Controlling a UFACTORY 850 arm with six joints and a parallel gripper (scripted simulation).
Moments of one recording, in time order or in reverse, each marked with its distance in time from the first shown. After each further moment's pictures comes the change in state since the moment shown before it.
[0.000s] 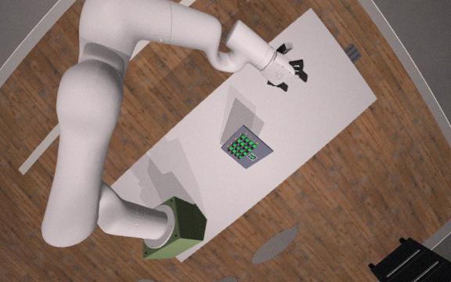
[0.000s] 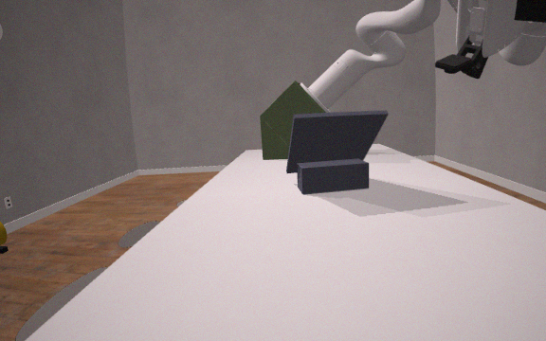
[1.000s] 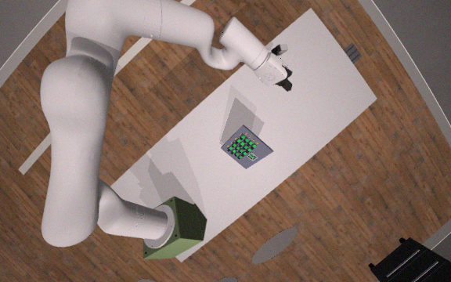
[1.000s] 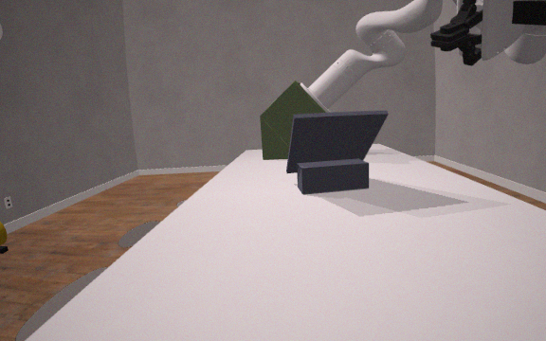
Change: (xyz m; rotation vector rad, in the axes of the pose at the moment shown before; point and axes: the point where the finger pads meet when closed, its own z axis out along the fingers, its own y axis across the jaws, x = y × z) arm -0.016 -0.018 -0.021 0.055 -0.042 0.044
